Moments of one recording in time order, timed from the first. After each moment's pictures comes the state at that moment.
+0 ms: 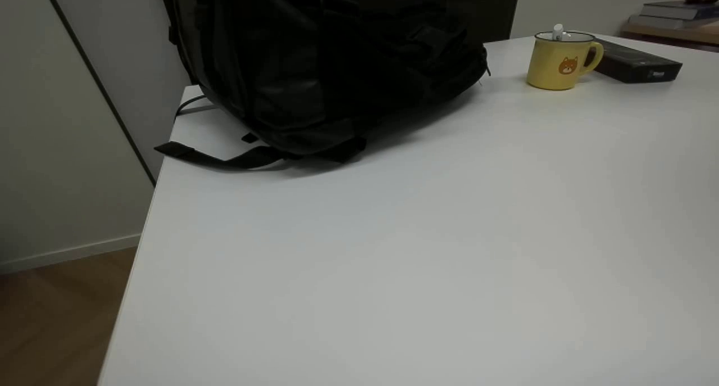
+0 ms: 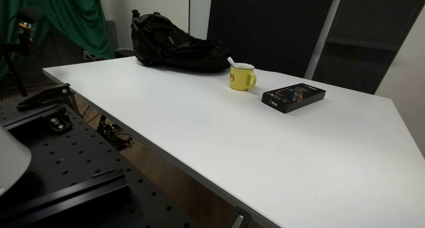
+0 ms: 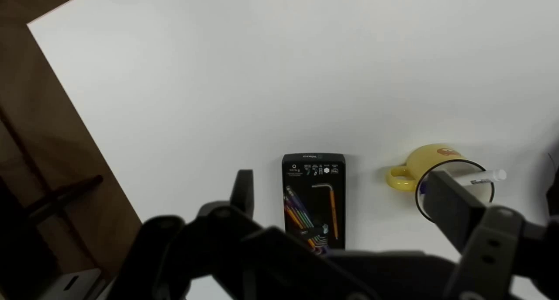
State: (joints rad) arm -0.14 -0.08 -0.02 -2.14 -0.14 2.04 0.27
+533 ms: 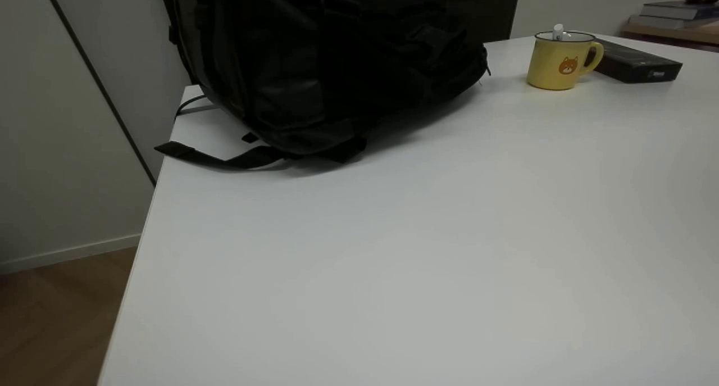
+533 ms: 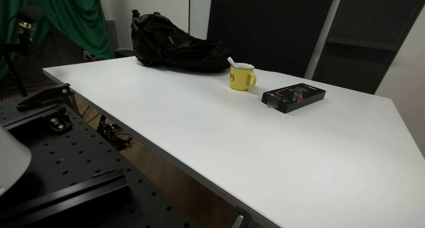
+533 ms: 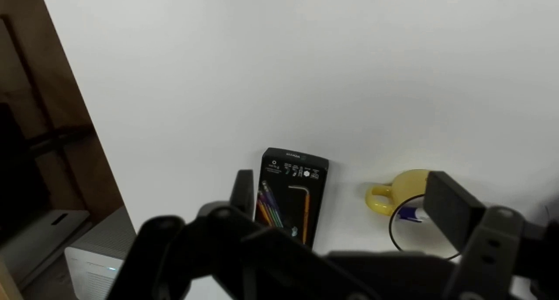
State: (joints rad) arm -0.06 -0.07 0.01 -2.25 -0.28 2.18 0.29
